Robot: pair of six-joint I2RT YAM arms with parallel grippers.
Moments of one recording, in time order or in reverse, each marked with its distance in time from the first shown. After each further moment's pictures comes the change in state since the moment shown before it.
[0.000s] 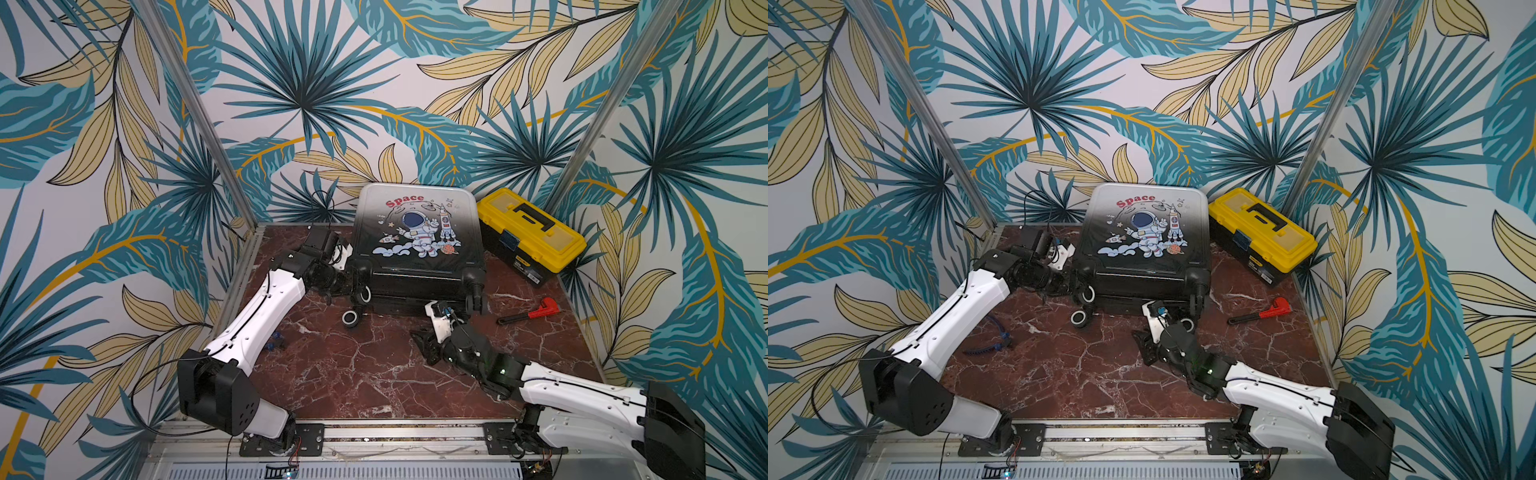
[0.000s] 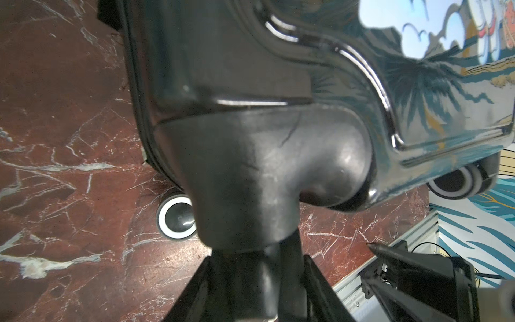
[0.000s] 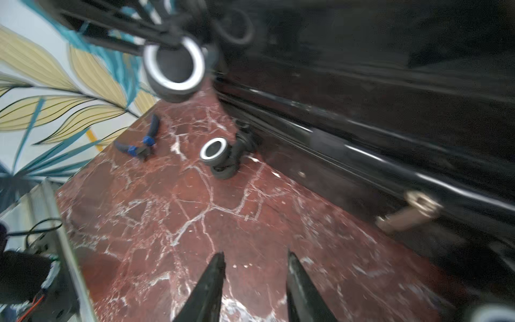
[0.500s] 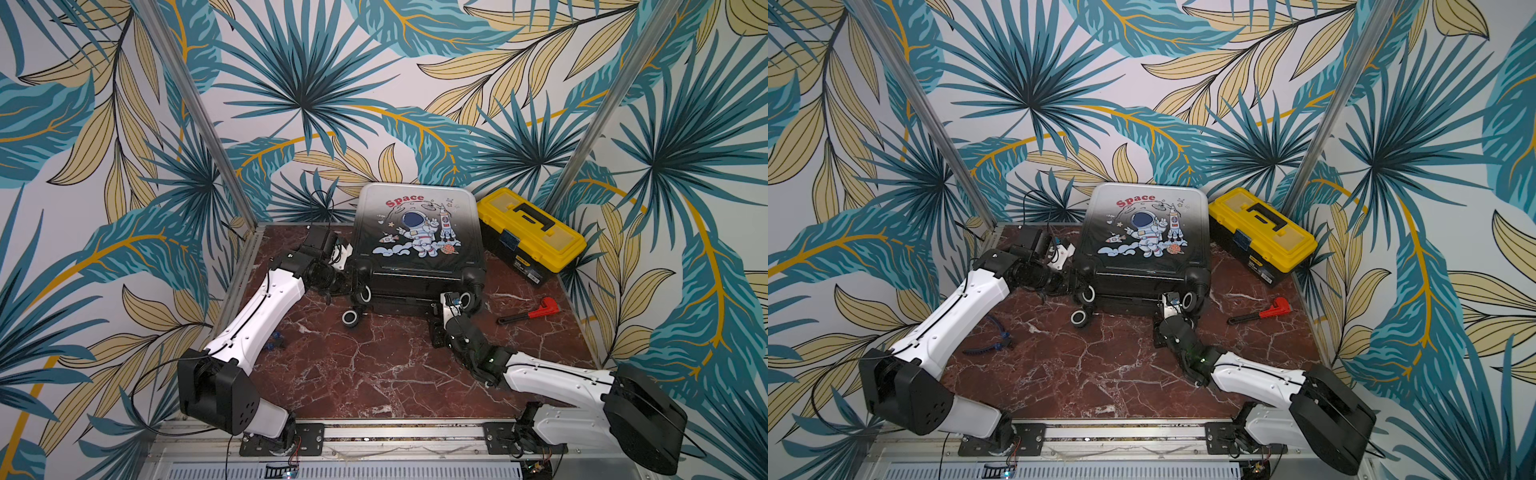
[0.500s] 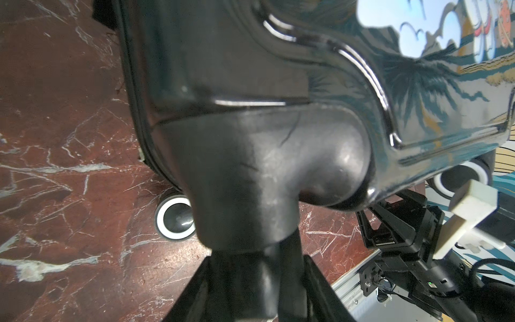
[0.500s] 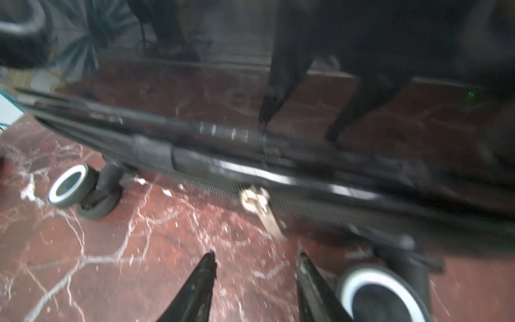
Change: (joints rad) left arm -0.002 0.000 -0.001 0.001 0.014 0.011; right arm -0.136 0.234 0.016 0.169 0.171 -0.008
